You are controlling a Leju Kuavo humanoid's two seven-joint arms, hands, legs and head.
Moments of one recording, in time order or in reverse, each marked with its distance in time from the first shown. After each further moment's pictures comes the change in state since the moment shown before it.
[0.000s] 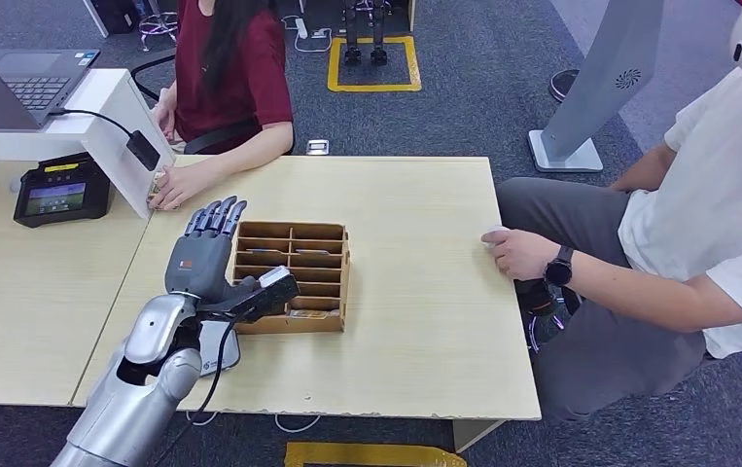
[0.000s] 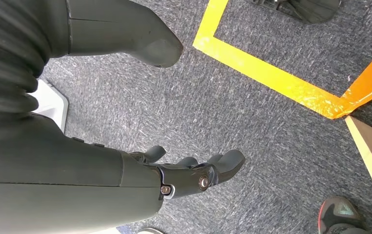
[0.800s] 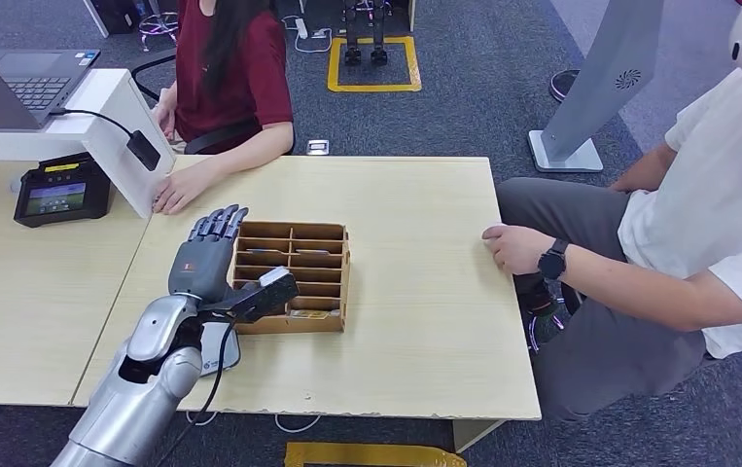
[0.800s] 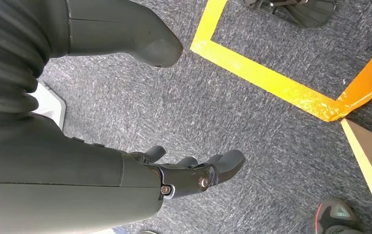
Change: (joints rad) left arm -0.007 -0.001 0.000 0.035 0.050 -0.042 0.013; right arm -0.001 0.000 0.017 0.001 -0.021 -0.011 0.002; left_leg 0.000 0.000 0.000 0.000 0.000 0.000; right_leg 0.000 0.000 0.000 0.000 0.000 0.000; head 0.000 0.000
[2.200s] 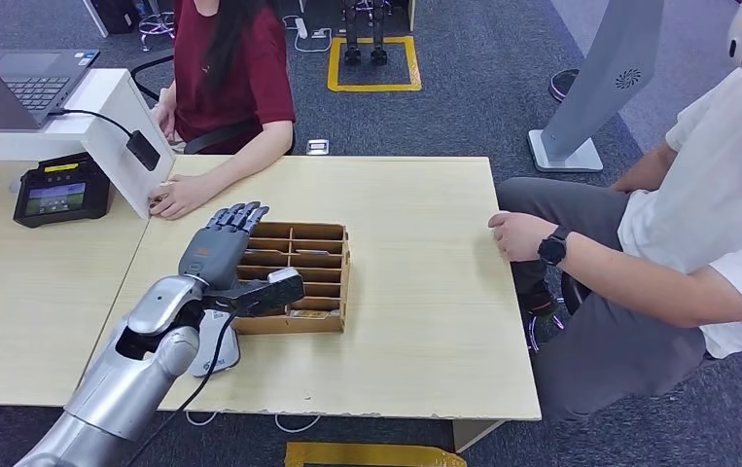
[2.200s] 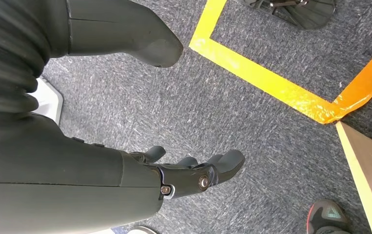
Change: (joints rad) left arm -0.109 0.053 -0.078 0.056 0.058 -0.137 -0.079; right arm -0.027 -0.028 0.056 0.035 -0.030 -0.012 -0.001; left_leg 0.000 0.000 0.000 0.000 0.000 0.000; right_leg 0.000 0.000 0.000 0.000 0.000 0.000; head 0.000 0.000
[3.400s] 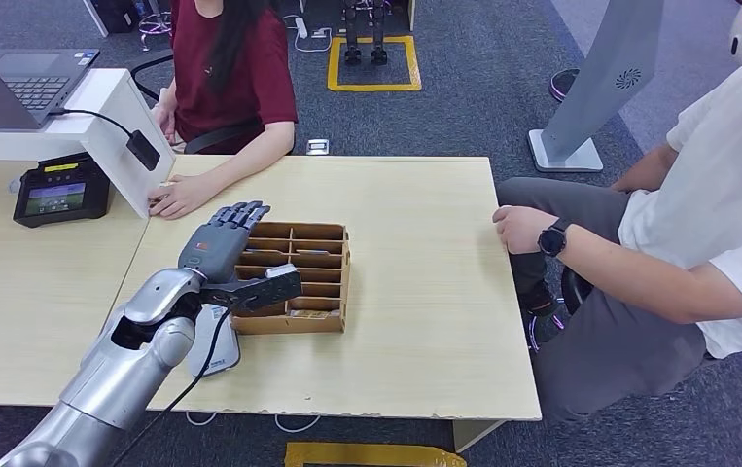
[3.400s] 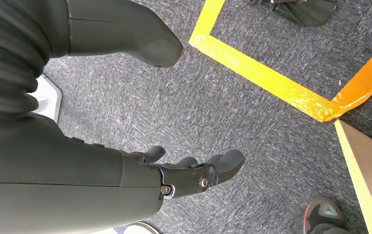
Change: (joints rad) left arm -0.041 0.026 -0.031 0.022 0.054 -0.043 -0.008; right arm -0.009 -0.019 0.028 0.012 -0.015 -0.011 -0.001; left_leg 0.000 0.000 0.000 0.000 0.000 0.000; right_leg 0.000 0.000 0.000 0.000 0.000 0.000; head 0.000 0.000
